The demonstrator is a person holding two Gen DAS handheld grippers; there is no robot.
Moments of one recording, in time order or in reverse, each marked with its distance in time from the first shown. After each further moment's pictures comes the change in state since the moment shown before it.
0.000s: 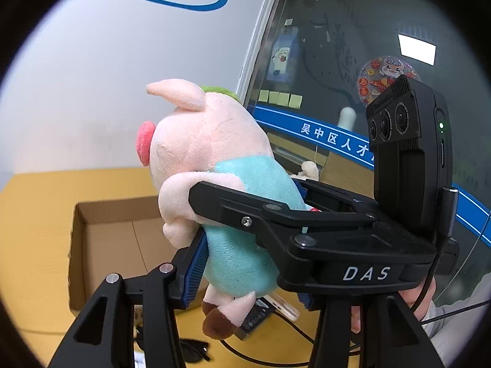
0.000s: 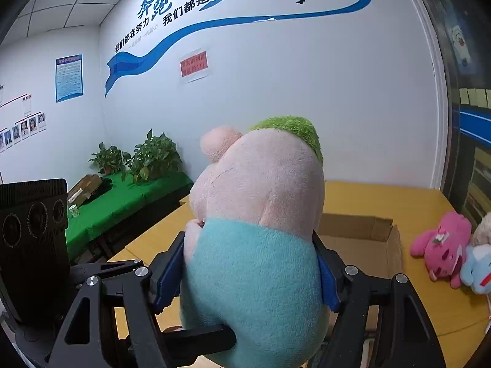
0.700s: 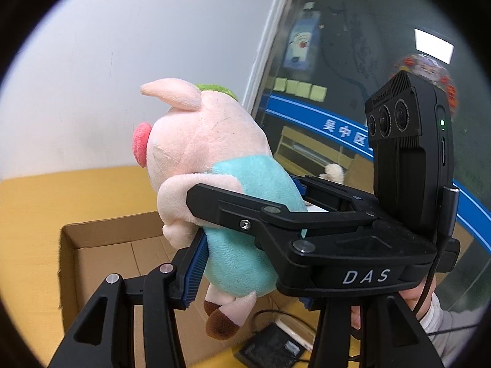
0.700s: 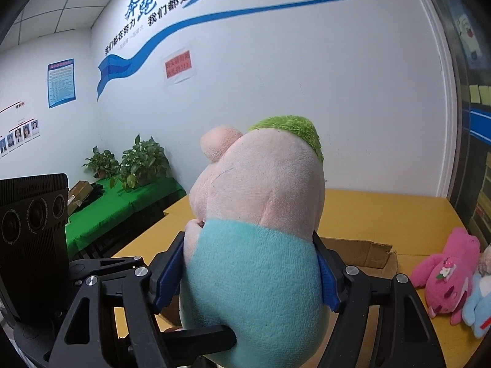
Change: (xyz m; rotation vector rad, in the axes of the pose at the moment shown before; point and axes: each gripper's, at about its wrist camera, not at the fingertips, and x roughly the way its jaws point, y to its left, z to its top) left arm 0.125 0.067 0.064 -0.045 0.103 0.007; right arm 0.110 -0.109 0.061 0.025 0.058 0.019
